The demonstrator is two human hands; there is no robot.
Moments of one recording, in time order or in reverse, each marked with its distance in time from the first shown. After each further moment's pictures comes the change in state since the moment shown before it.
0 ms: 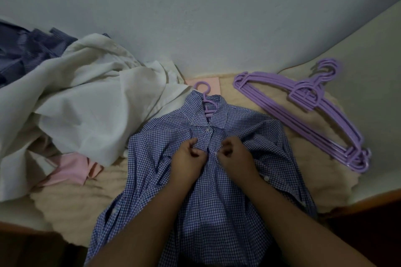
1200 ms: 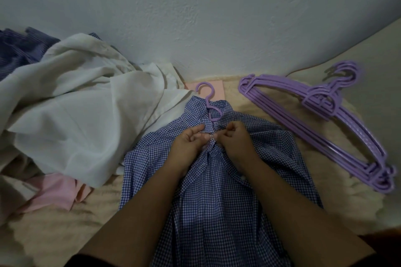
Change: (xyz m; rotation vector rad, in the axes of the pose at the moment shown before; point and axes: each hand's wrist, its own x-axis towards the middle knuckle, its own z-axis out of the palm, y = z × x) left_hand 0.069 0.020 -0.003 -0.670 -0.266 -0.164; right_hand 0.077 -0.019 0.007 0.418 0.037 0.111
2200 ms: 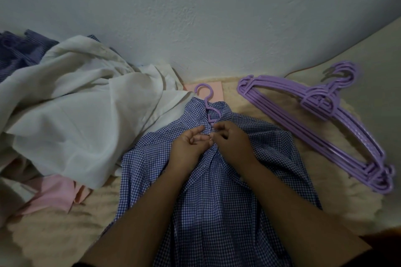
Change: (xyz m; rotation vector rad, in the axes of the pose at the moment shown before) left_hand -0.007 0.000 0.007 0.050 0.030 0.108; right_hand -0.005 -0.008 0.000 -0.308 -0.004 -0.203
